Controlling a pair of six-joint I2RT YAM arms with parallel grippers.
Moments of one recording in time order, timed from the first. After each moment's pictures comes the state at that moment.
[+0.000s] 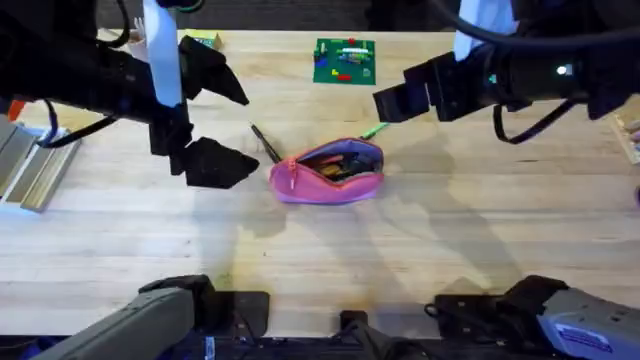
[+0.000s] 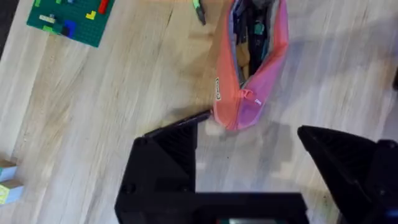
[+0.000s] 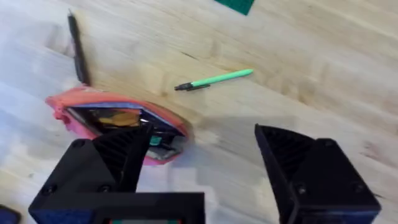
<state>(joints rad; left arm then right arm) 0.14 1.23 1.28 -1.38 0.69 1.36 0.54 1.24 1.27 -0.91 0.13 0.12</state>
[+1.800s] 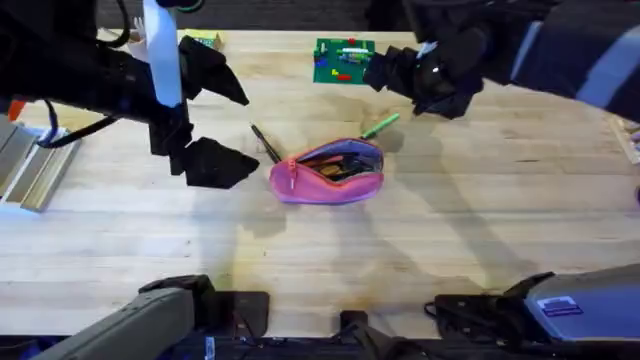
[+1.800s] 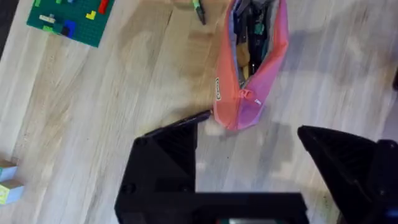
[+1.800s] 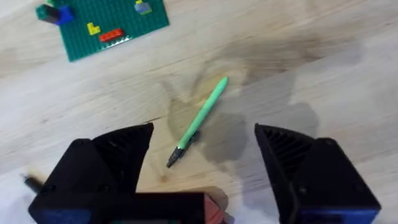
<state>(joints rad) 0.14 1.23 1.28 -1.38 0.69 1.36 0.45 1.63 1.27 -0.69 0.28 0.82</state>
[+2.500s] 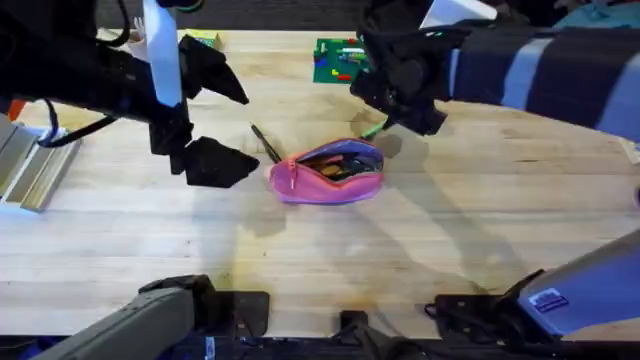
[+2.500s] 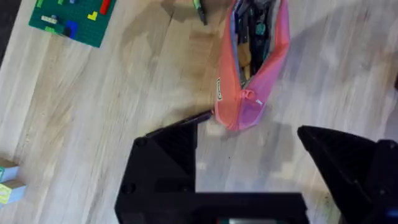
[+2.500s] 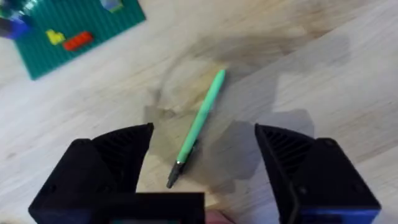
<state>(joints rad) 0.14 1.23 1.28 -1.37 0.69 1.36 0.54 1.78 1.27 -0.65 0.44 1.04</state>
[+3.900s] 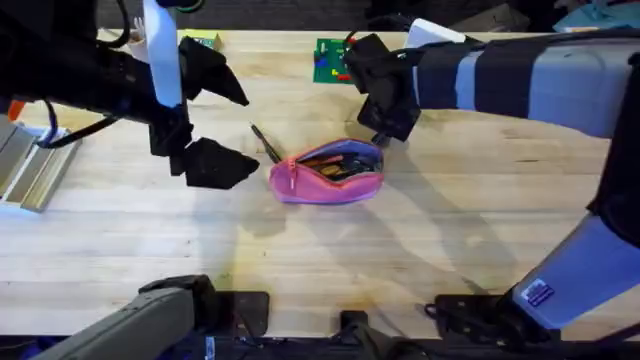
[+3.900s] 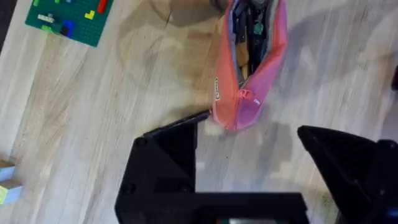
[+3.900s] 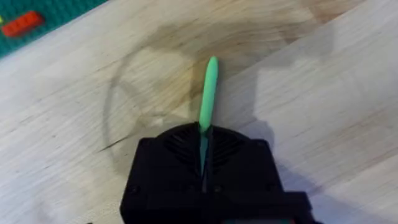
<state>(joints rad) 0.14 1.23 1.28 -1.38 0.69 1.36 0.55 1.93 1.28 -0.64 0.45 1.05</state>
